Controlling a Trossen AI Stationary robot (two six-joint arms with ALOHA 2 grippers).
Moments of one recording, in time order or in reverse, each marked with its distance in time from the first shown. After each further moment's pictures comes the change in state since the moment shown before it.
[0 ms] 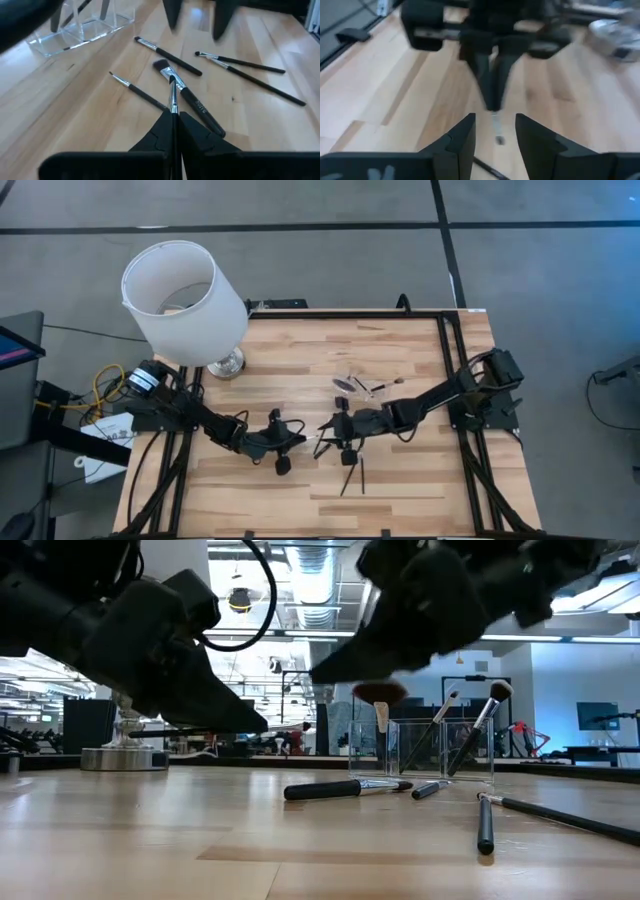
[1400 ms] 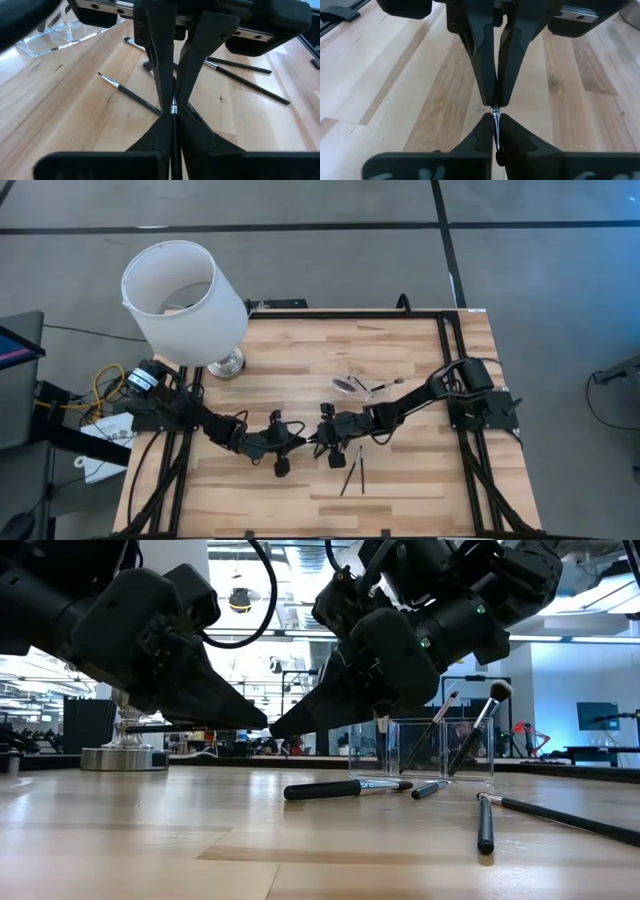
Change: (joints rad) left arm -0.003 -0.006 -0.001 0.009 0.041 -0.001; right arm -0.037 0.202 0.127 0.018 -0.092 0.007
